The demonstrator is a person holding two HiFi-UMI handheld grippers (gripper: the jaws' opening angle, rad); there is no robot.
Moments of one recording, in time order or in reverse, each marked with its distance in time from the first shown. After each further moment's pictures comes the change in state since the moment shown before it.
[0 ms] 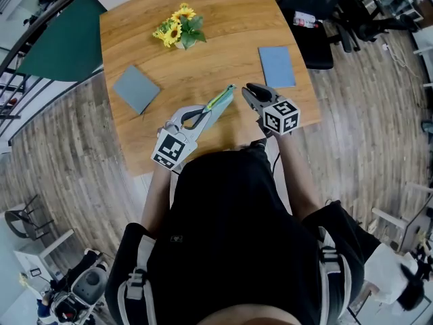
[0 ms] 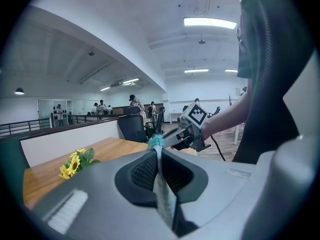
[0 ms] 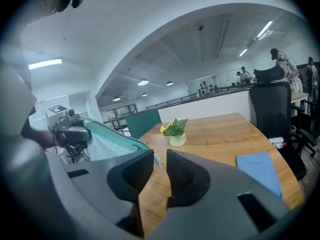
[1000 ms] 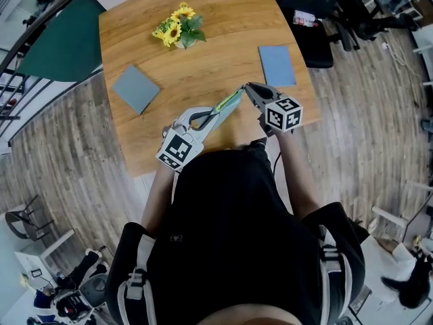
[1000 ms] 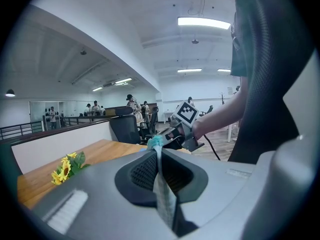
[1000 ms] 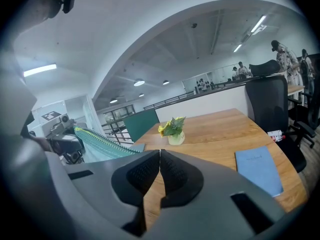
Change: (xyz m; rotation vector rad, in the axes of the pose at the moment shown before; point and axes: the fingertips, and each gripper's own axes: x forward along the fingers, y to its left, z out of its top) left arm 0.013 -0.019 0.009 0.042 -0.001 -0.073; right arm -0.002 -0.007 0.004 0.062 0.011 -0.013
